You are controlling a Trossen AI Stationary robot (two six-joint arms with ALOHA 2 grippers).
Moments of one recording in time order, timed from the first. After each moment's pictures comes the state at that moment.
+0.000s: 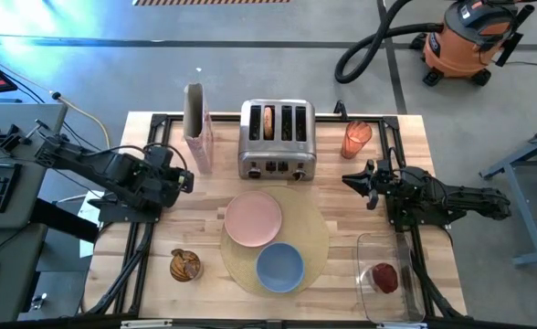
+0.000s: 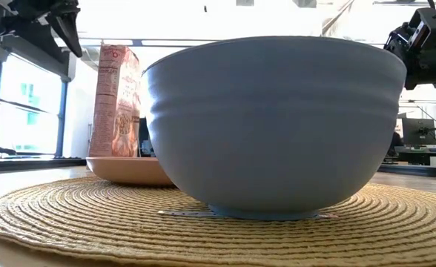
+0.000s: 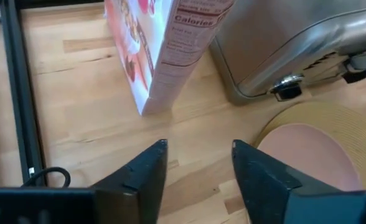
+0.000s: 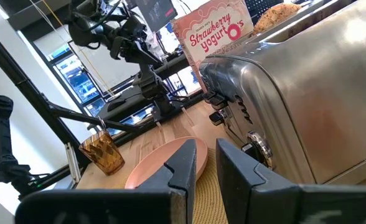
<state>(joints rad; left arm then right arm) -0.35 0.95 0.99 -1.39 -0.68 -1.58 -0.11 0.03 0.01 0.02 0.06 0.47</state>
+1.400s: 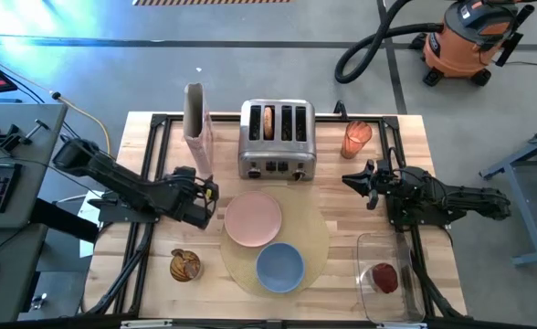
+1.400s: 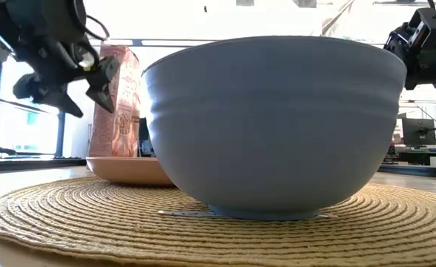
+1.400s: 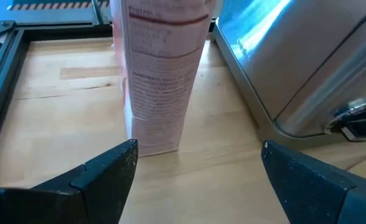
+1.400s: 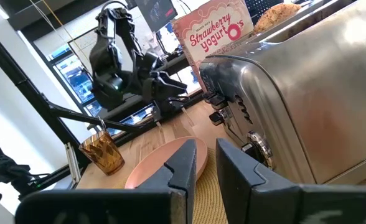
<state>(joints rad) -0.35 1.32 0.66 -0.95 -1.02 -1.76 -0.11 0.03 0.01 0.02 0.06 0.47</state>
